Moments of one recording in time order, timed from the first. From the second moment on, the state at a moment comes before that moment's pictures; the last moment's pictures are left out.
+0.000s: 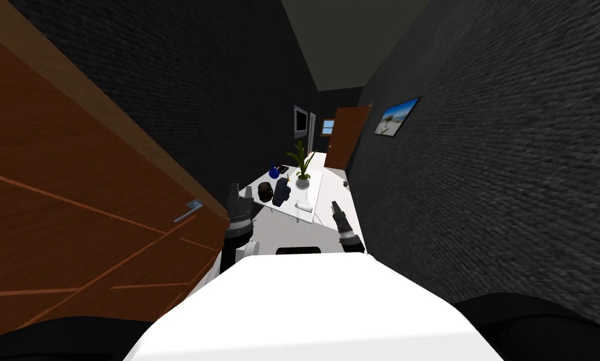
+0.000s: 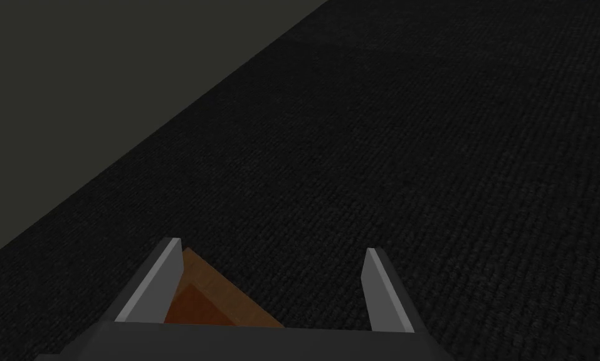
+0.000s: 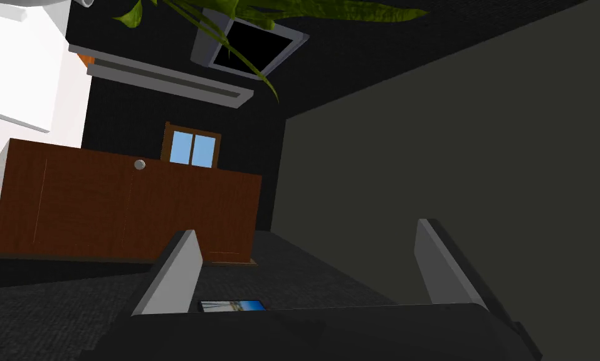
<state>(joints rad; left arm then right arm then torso) 0.55 -0.03 -0.06 -2.21 -0.03 -0.60 0.03 0.63 -0.21 0.17 -2.00 0.16 -0.51 0.09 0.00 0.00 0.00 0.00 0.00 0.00</state>
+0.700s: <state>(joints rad) 0.55 -0.03 -0.07 -2.21 -0.03 -0.60 0.03 0.72 -0.36 0.25 -1.86 0.19 -0.45 0.14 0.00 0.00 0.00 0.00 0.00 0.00</state>
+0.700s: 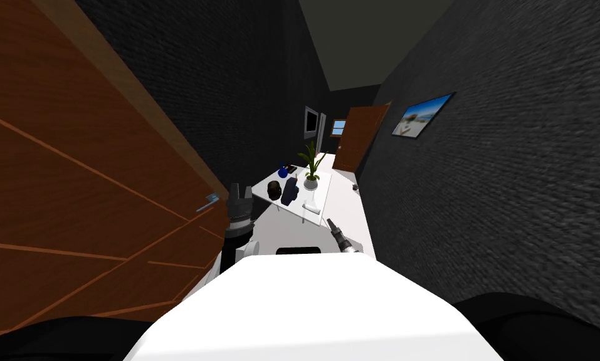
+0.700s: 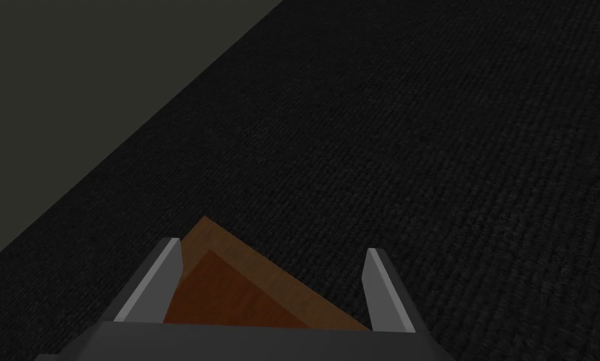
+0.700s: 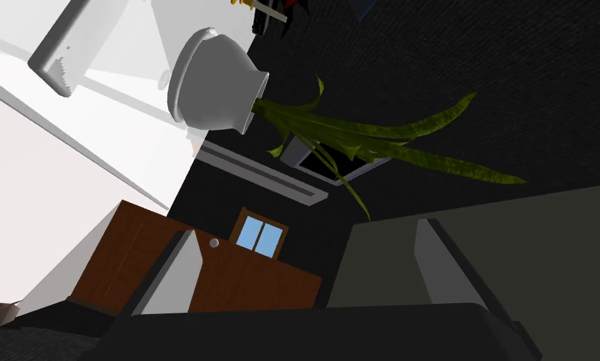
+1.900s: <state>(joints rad) 0.55 -0.03 -0.06 -2.21 -0.03 -0.60 0.03 0.81 -0.54 0.36 -1.56 0.24 -0.39 0.24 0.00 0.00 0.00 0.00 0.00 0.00</state>
